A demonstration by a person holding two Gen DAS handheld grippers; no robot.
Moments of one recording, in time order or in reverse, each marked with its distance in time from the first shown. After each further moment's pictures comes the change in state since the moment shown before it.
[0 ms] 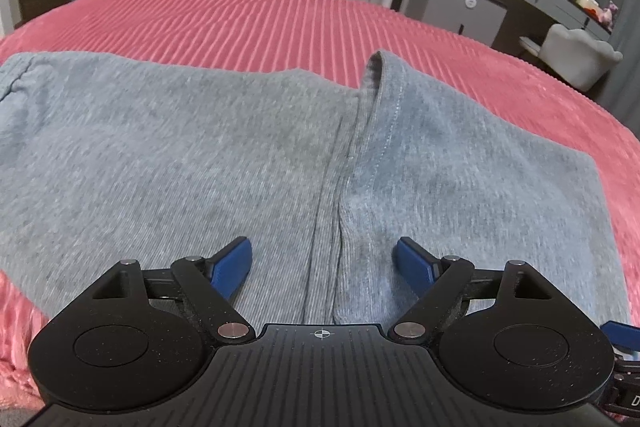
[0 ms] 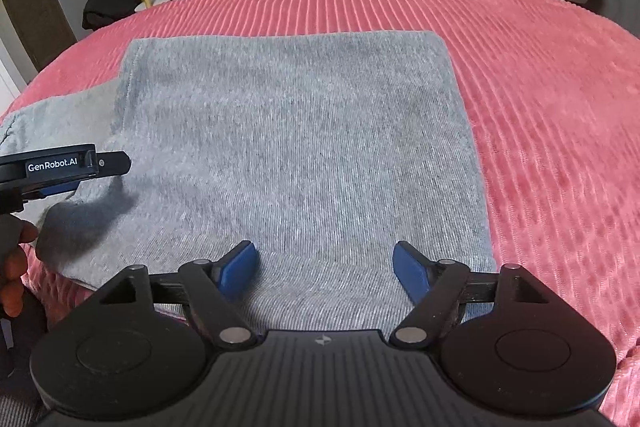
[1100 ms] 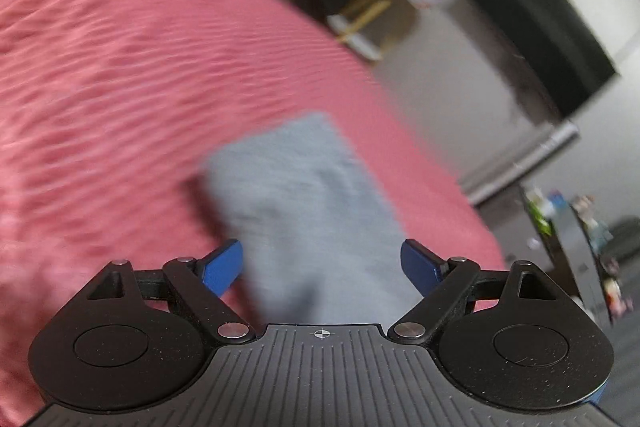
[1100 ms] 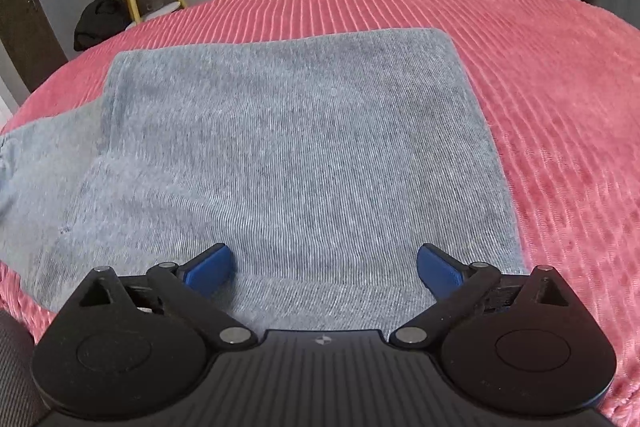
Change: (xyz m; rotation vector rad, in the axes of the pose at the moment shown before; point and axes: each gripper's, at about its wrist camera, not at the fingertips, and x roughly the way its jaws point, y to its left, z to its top) left arm -0.086 0.260 -0.006 -0.774 -0.255 0.011; right arm 0.022 0.004 0.000 0.061 -0.054 0.009
